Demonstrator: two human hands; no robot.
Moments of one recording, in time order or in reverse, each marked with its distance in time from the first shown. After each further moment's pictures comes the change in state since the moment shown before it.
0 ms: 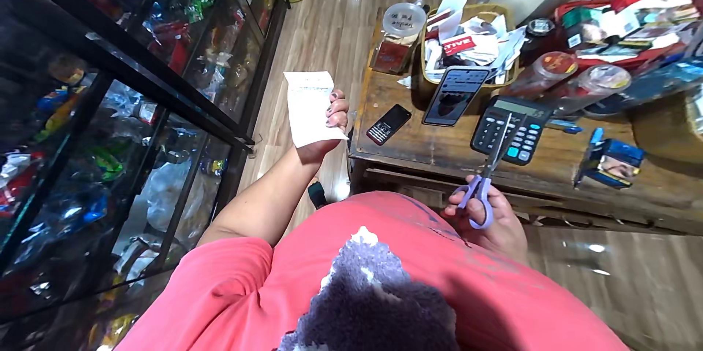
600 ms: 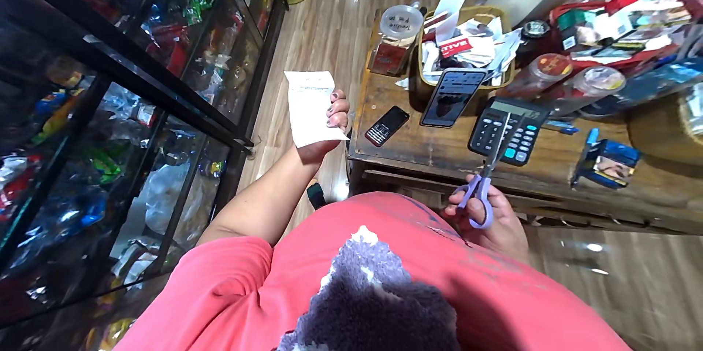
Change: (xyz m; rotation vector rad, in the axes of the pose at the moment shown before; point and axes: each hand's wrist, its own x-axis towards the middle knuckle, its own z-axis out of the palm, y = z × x) left_hand 0.005 -0.001 0.001 0.020 -0.001 0.004; right_hand 0.002 -0.005 0.000 0.005 0.020 0.016
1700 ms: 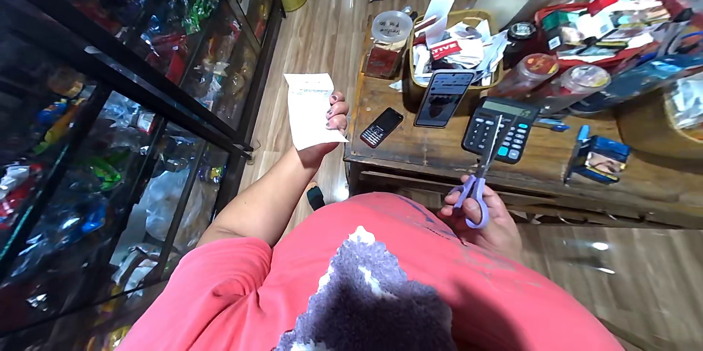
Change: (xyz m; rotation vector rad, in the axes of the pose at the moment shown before) left_hand -0.005 -0.014 0.010 0.146 -0.025 -0.022; right_hand -0.005 -0.001 -0.003 0.024 0.008 -0.008
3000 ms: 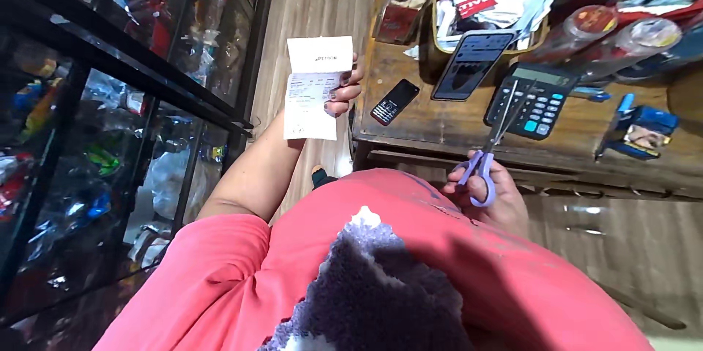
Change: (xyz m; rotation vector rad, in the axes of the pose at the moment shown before) left_hand 0.030 0.037 -0.028 0.014 -0.328 -0.273; right_hand 0.010 0.013 0.018 -0.037 -0.043 0.021
